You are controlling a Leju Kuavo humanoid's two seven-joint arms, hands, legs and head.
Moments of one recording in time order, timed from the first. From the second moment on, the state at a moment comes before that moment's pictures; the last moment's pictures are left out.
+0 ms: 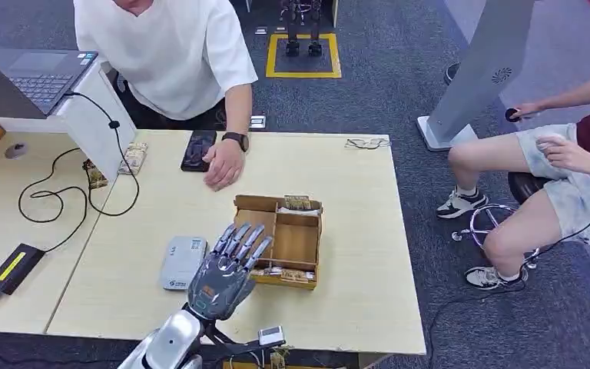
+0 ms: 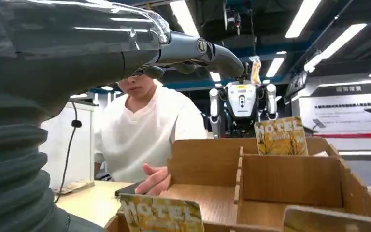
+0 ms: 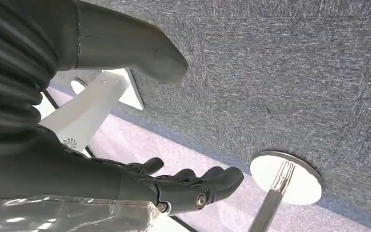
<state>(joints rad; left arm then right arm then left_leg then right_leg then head) -0.12 0.02 -0.57 -1.32 -1.47 0.53 0.08 0.04 0.10 -1.23 -0.52 1.57 -0.59 -0.19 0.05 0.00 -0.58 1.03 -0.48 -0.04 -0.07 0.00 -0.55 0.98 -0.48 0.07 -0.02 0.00</state>
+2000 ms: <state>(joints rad) -0.15 0.10 -0.62 -1.29 -1.38 0.38 0.03 0.02 0.08 -1.21 -0.48 1.57 -0.61 -0.19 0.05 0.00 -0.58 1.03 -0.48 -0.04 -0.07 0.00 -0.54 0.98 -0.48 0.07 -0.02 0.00</state>
